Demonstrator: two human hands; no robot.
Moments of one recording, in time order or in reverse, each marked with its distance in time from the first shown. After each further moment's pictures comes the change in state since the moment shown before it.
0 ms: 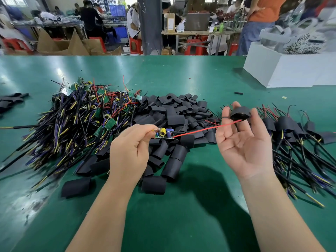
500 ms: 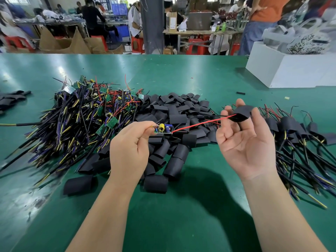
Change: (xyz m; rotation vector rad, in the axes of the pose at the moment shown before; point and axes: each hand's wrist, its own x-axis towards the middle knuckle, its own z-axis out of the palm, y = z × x) left_hand 0.001 0.000 -0.001 0.030 0.052 -0.030; right_hand -0.002 0.002 0.002 -0.110 -0.080 -0.014
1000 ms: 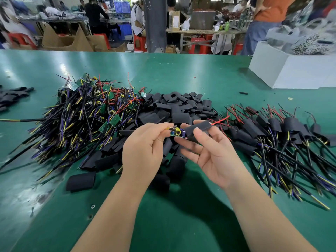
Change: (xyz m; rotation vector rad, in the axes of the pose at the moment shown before) left_hand -0.005 0.018 0.008 -0.018 -0.069 0.007; right_hand -0.009 0.046 0.009 -0.396 -0.154 0.218
